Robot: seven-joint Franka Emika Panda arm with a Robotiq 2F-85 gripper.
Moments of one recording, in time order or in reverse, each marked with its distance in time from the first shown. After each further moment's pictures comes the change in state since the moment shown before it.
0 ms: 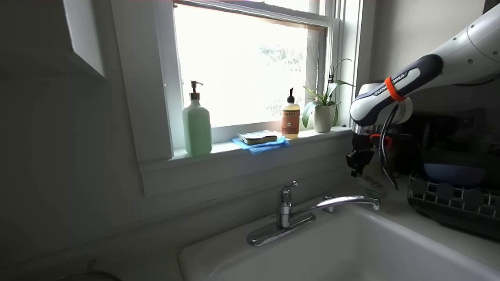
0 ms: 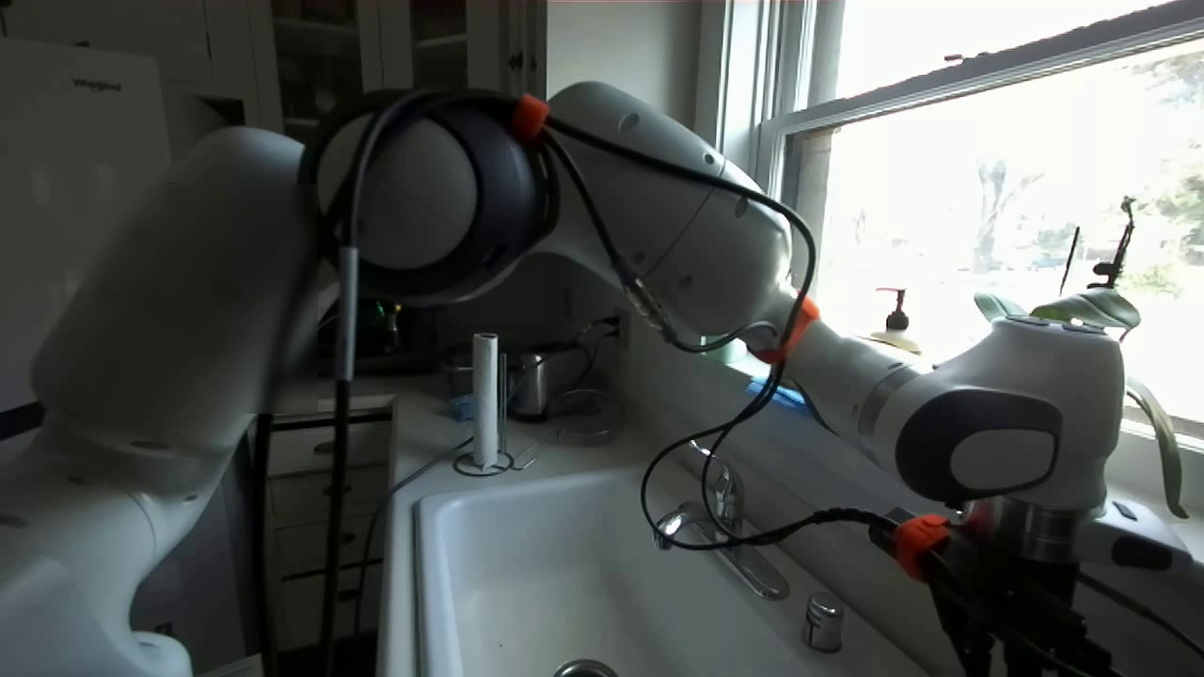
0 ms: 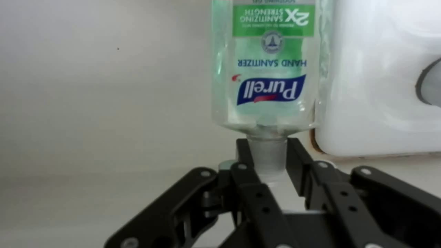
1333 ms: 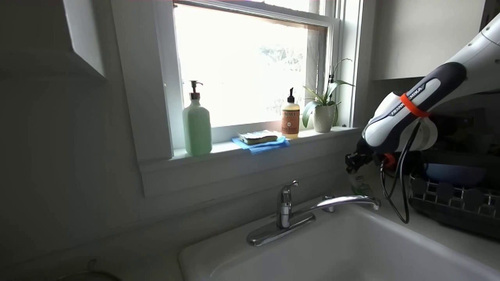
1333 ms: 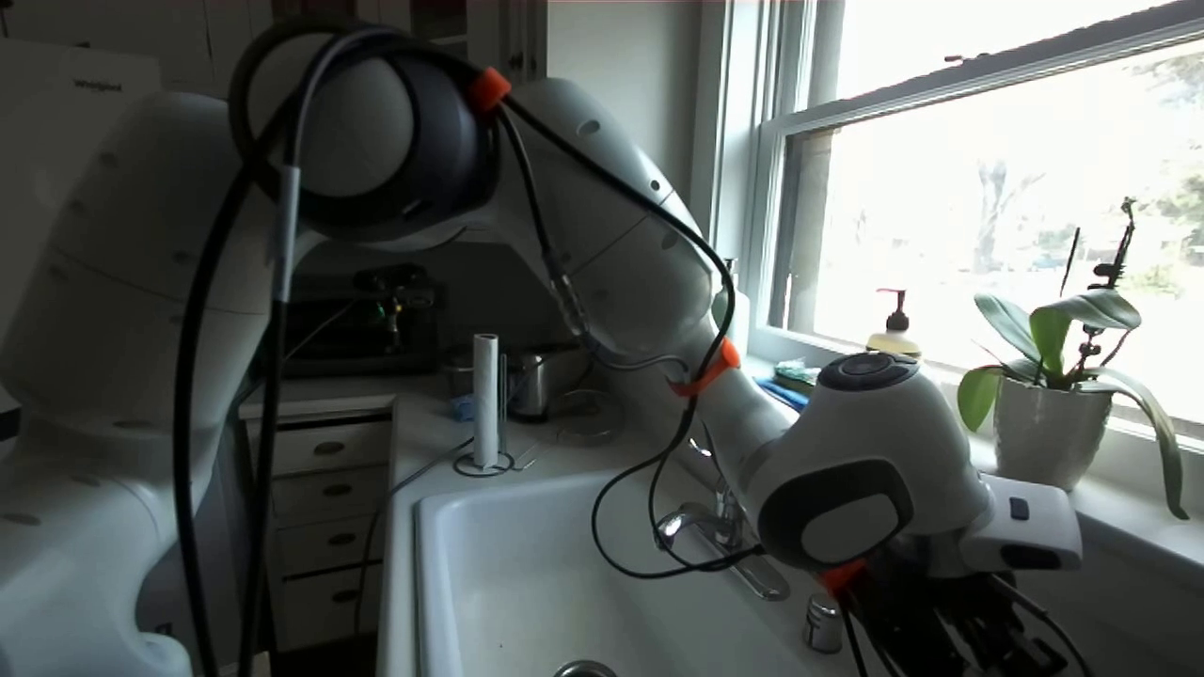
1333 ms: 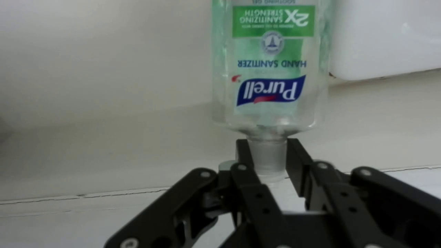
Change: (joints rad) arm 0.068 -0.130 -0.017 -0.412 0.042 0.734 0.135
